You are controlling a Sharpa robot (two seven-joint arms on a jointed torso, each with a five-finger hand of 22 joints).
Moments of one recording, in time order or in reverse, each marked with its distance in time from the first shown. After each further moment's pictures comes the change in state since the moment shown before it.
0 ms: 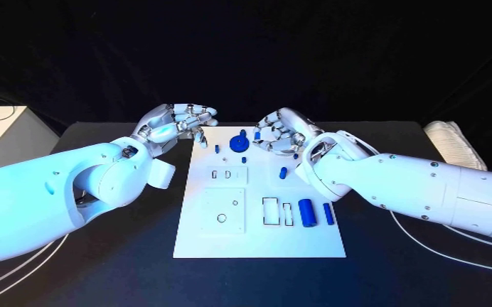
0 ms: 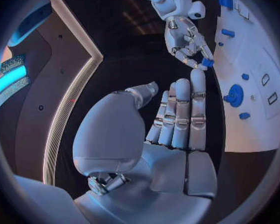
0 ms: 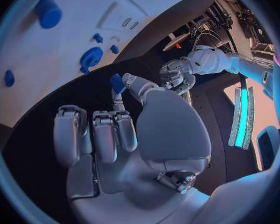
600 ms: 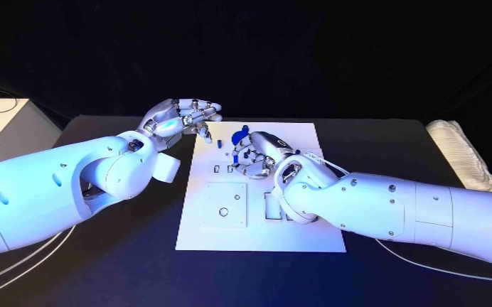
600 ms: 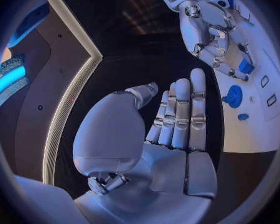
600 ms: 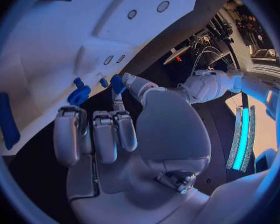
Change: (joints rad) left arm 0.000 0.012 -0.002 -0.004 0.000 -0.012 -0.018; left_hand -0.004 0.004 0.000 0.000 0.000 0.000 0.000 0.000 0.001 0.000 0.000 0.000 0.001 0.000 0.000 0.000 0.000 0.000 0.000 0.000 0.000 0.001; right arm -0.086 0.132 -0.026 -0.009 -0.178 -0.020 -0.185; right_hand 0.003 0.003 0.000 0.000 -0.004 -0.004 0.000 0.006 0.000 0.000 0.000 0.000 0.000 0.000 0.000 0.000 0.000 0.000 0.000 0.000 0.000 0.000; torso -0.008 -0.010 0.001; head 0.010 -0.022
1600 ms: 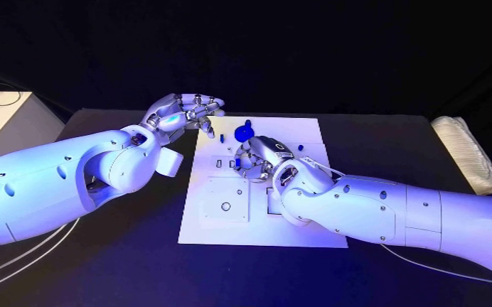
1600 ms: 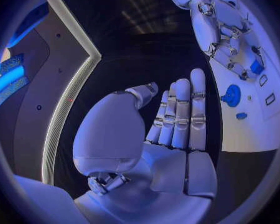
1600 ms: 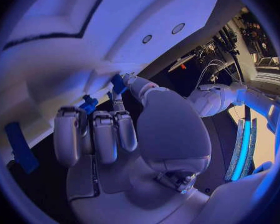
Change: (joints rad) left arm 0.000 0.002 0.000 -0.004 0.000 -0.002 -0.009; left_hand 0.000 0.000 0.000 0.000 0.000 0.000 0.000 0.000 0.001 0.000 0.000 0.000 0.000 0.000 0.000 0.000 0.001 0.000 -0.003 0.003 0.000 0.001; right arm -0.040 0.041 -0.009 -0.050 -0.100 0.010 -0.063; right_hand -0.010 -0.010 -0.003 0.003 -0.002 -0.008 0.002 0.006 0.016 0.000 0.000 0.000 0.000 0.000 0.000 0.000 0.001 0.000 0.000 0.000 0.000 0.000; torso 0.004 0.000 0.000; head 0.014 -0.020
